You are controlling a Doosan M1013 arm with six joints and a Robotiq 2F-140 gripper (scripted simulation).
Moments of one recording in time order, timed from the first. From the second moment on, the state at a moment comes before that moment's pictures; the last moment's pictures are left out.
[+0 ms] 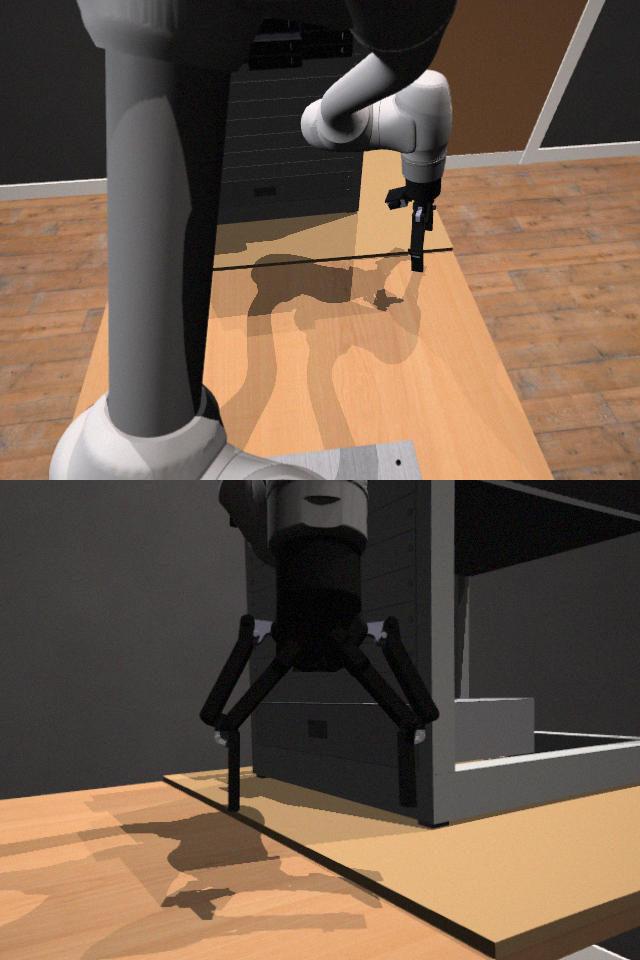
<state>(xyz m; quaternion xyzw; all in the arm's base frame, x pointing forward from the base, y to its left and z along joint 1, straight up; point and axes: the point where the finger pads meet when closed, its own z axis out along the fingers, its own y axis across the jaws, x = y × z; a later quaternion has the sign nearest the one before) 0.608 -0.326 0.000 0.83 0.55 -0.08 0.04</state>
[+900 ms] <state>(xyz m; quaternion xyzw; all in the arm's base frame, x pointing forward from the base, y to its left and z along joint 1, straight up) 0.578 -0.328 0.000 0.83 0.55 -0.08 0.04</state>
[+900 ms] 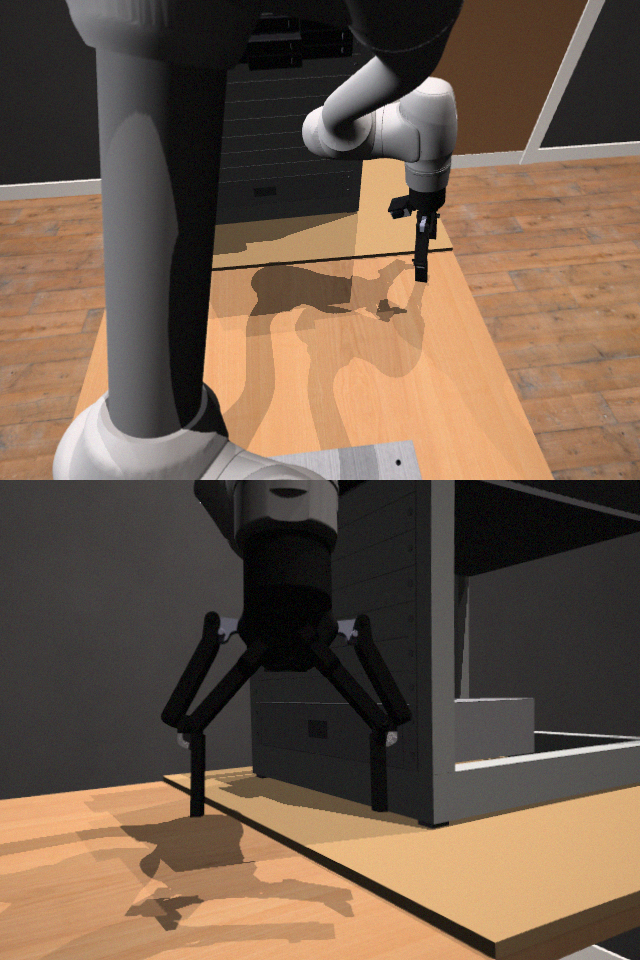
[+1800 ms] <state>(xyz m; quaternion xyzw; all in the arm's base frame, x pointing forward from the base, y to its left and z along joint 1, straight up) 0.570 -0.334 0.023 0.78 0.61 -0.12 0.08</state>
